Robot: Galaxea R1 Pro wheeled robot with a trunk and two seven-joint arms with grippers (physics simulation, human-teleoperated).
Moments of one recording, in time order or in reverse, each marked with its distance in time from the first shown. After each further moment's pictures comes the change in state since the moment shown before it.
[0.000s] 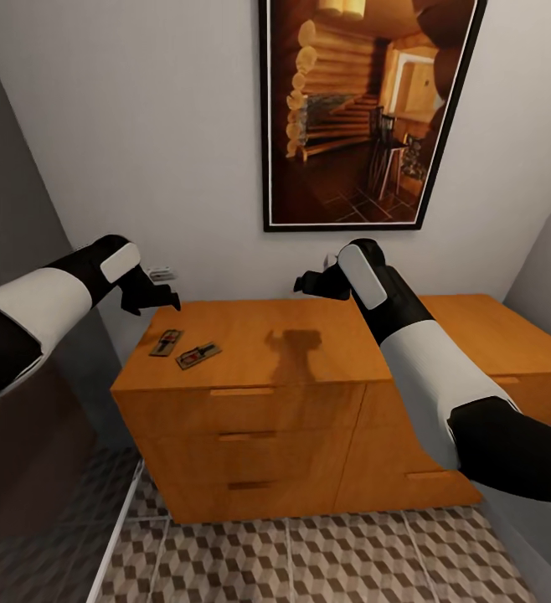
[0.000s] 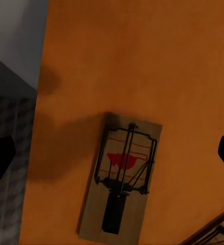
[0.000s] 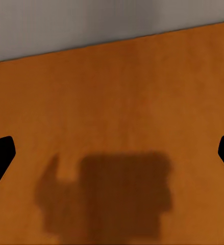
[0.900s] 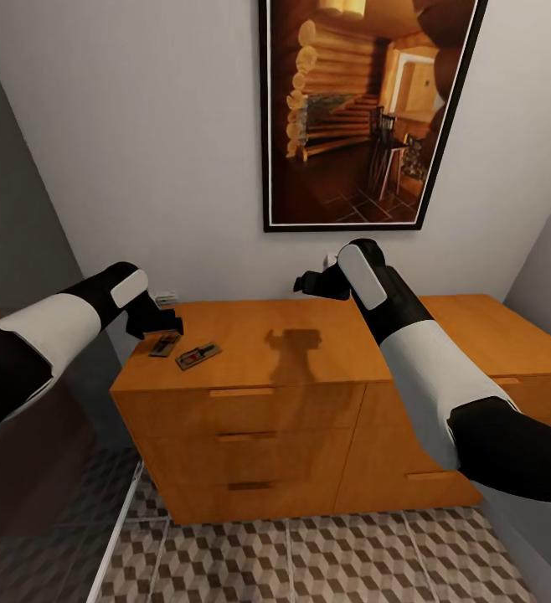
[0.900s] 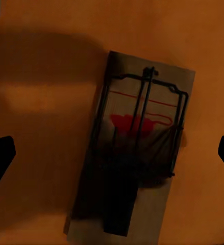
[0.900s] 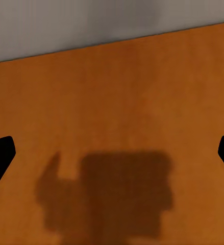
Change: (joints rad) left arm 0.094 -0.006 -0.001 -0.001 -0.002 -0.001 0.000; right arm 0.000 0.001 0.000 0.000 0.000 0.000 0.000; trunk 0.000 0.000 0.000
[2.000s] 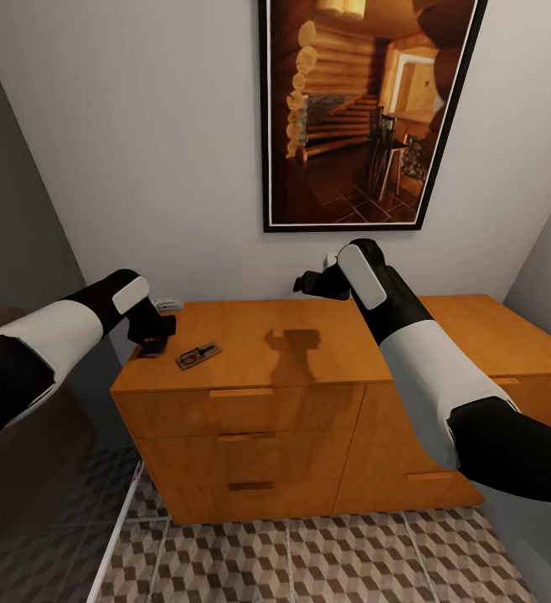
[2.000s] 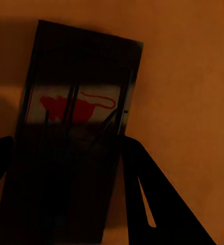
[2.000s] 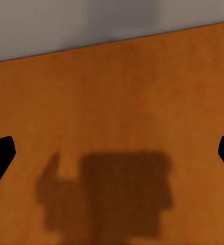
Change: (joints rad) left arm 0.025 -0.002 0.008 0.004 0.015 -0.007 0.006; right arm 0.000 0.000 0.000 0.000 0.000 0.001 0.000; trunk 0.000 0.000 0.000
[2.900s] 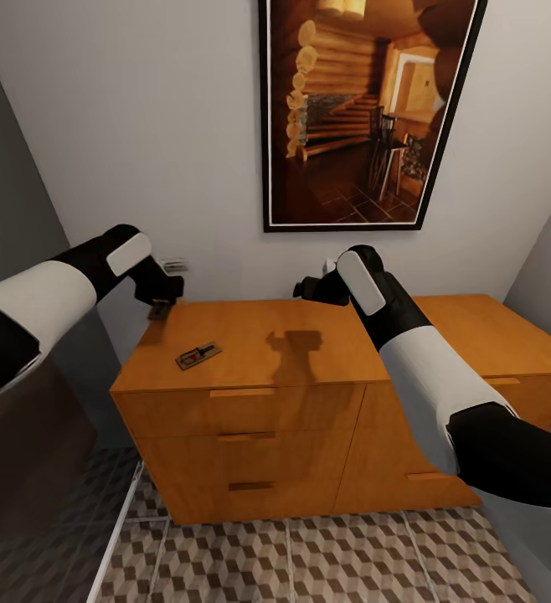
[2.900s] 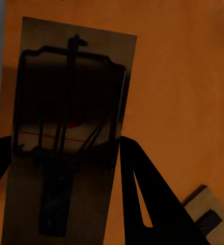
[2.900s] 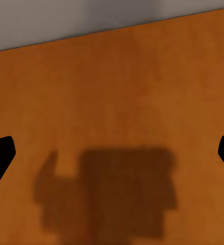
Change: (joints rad) left arm -0.131 0.001 -0.002 -0.101 -0.006 0.021 0.000; right arm 0.023 0.000 0.002 -0.003 0.000 -0.003 0.000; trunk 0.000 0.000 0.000
